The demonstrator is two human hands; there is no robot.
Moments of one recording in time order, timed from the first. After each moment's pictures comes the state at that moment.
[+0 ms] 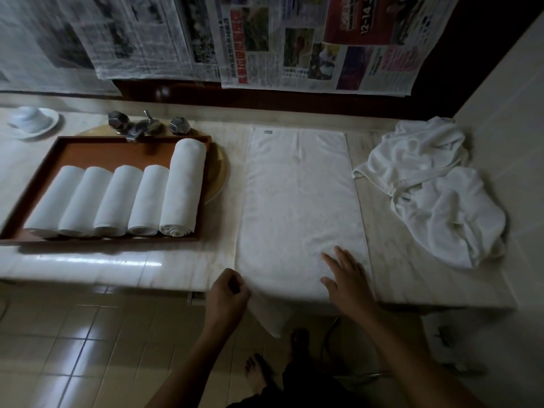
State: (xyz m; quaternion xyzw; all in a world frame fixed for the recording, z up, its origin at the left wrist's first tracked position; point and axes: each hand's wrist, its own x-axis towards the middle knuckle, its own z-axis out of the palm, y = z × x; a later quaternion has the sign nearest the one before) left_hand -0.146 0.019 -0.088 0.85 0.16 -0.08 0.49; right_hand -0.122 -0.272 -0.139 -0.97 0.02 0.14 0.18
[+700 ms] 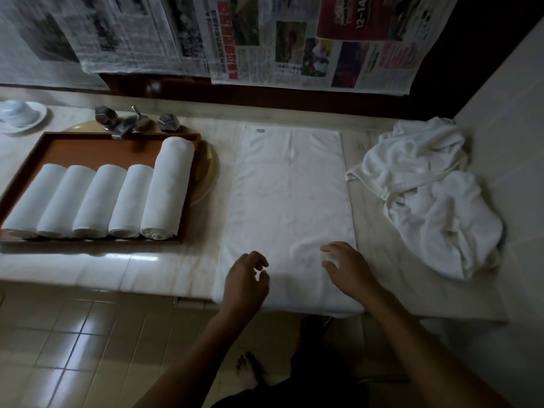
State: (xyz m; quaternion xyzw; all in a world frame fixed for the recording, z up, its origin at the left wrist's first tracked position) left_hand -0.106 -0.049 -0.085 0.92 0.03 -0.05 0.39; right_hand -0.072 -0.311 -0.114 -0.96 -0.01 0.12 0.27
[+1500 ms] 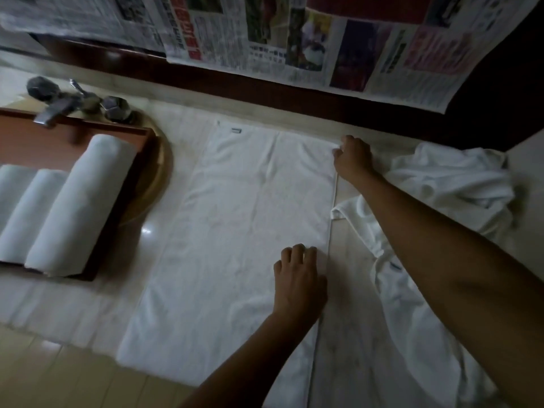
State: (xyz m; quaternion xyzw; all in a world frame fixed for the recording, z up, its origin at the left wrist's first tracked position) left_hand 0.051 -0.281 -0.112 0.95 0.02 -0.09 0.30; right_hand 0.334 -0.399 -0.109 -0.98 0.05 0.04 0.18
